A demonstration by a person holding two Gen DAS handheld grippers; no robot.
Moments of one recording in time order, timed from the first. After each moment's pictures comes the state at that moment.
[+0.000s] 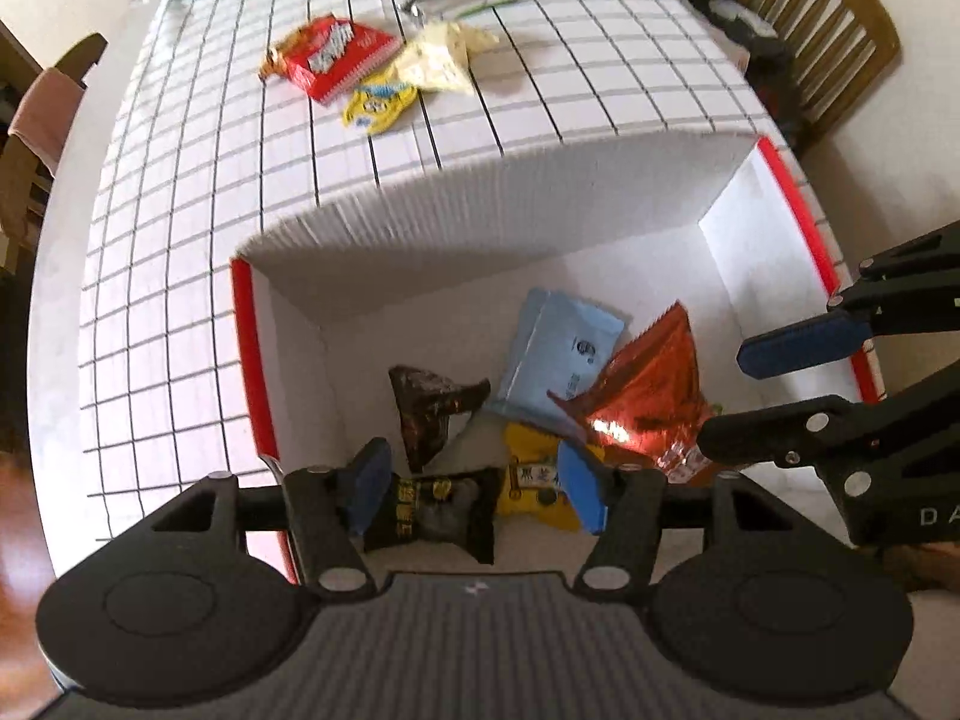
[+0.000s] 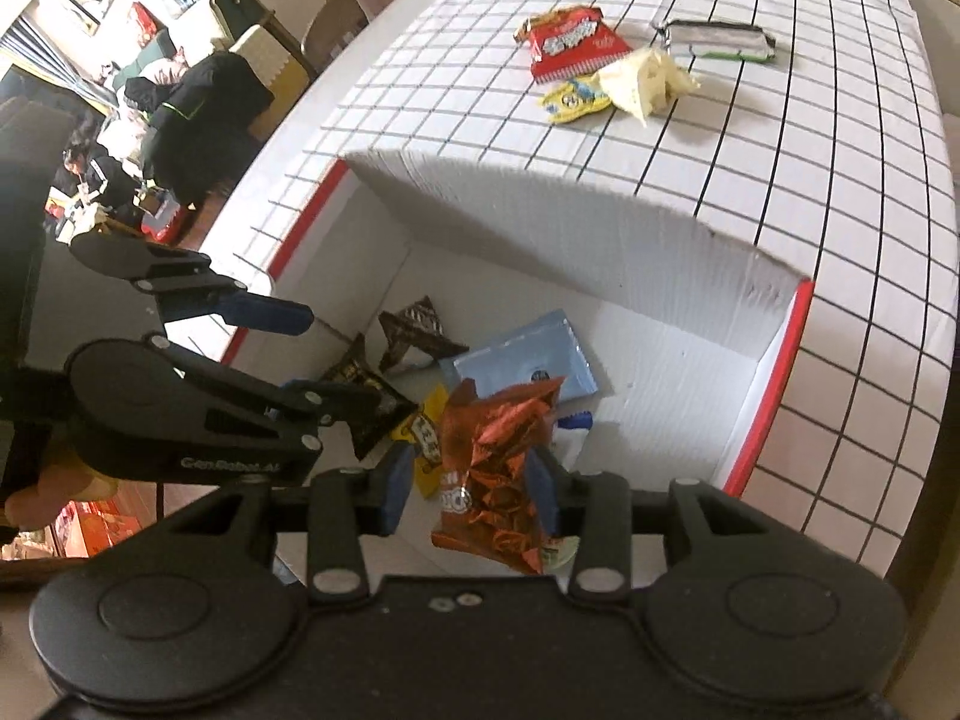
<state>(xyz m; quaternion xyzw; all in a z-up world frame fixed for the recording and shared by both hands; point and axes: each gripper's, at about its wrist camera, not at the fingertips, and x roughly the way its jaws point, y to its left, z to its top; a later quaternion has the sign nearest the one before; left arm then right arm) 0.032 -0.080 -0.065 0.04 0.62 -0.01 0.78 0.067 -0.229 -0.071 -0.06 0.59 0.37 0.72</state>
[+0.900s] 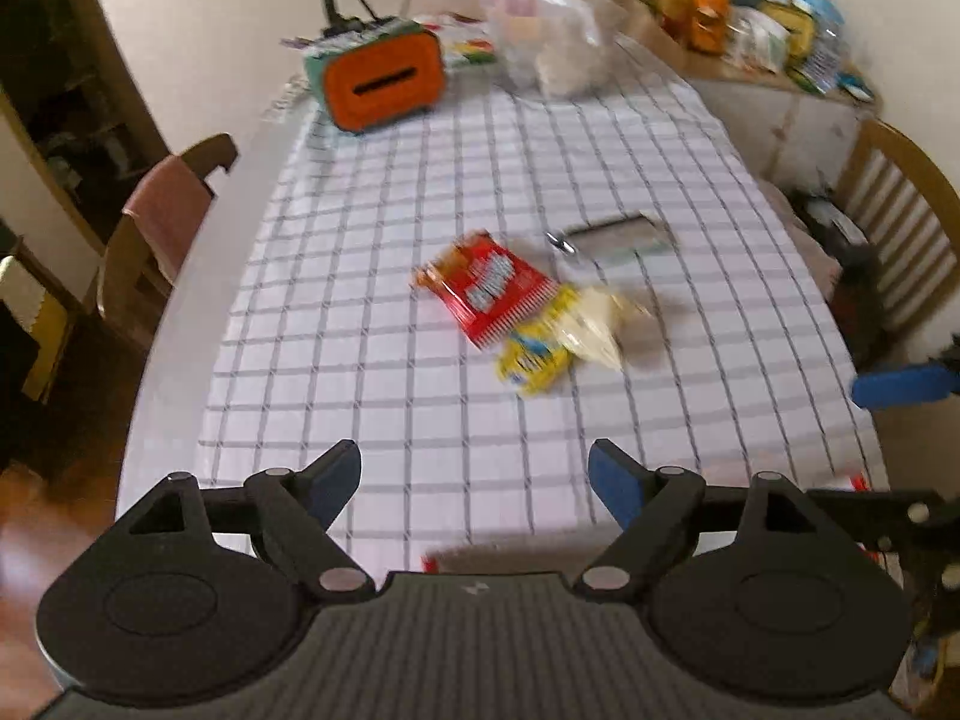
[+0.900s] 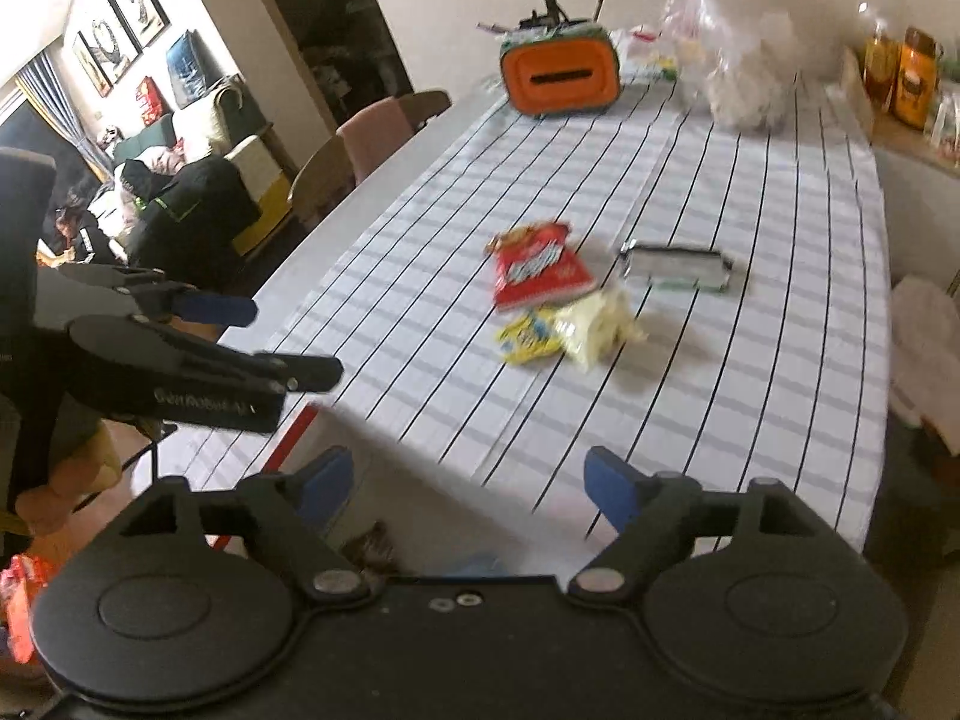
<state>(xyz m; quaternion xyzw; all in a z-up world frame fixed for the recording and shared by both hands) 0.116 -0.017 0.004 0.01 0.49 0.09 0.87 0.145 -0.207 -0.007 -0.08 0.46 0.36 0.81</state>
